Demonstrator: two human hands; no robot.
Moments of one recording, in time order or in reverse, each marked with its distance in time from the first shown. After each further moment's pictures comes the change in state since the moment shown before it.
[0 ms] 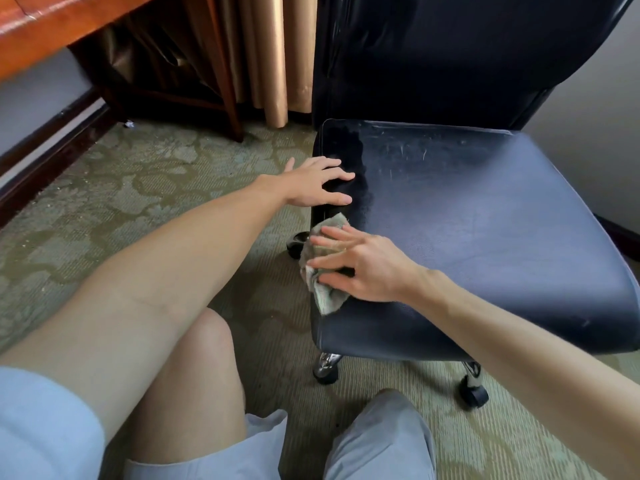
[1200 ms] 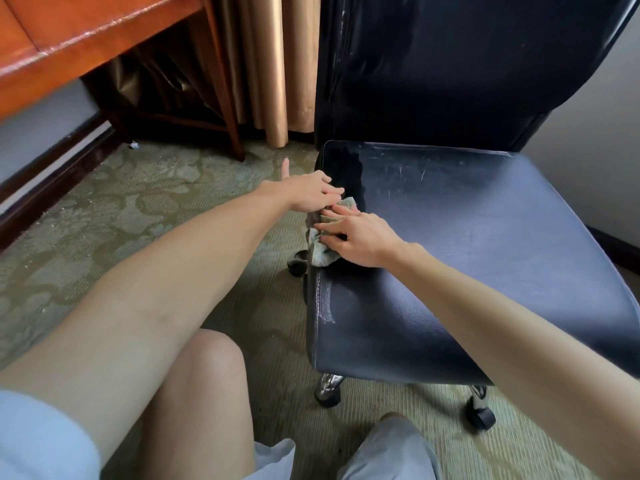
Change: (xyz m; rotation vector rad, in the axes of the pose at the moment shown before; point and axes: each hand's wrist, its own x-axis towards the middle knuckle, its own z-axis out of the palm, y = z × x) left_hand 0.009 0.008 -0.026 0.106 -0.067 -0.147; right_hand 0.064 0.043 -0.020 -0.083 -0.152 0.370
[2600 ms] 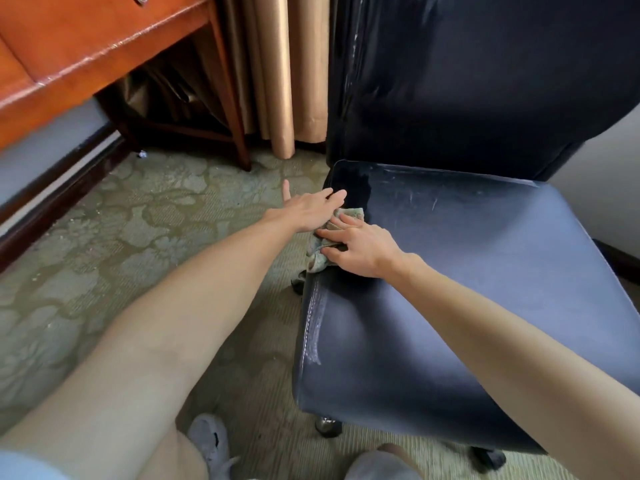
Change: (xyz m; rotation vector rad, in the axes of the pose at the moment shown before) left_hand 0.052 -0.012 0.000 -0.275 0.095 -0.163; right_hand 0.042 0.020 -0.023 -0.015 -0.065 0.068
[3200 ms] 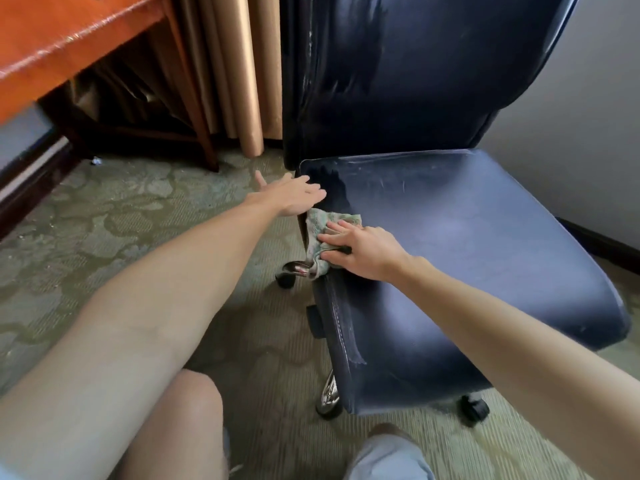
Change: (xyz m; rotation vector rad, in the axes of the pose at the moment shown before) left_hand -0.023 -0.004 -0.015 0.239 -0.037 0.096; right_hand -0.049 -0.012 0.017 -0.002 0.036 0.086
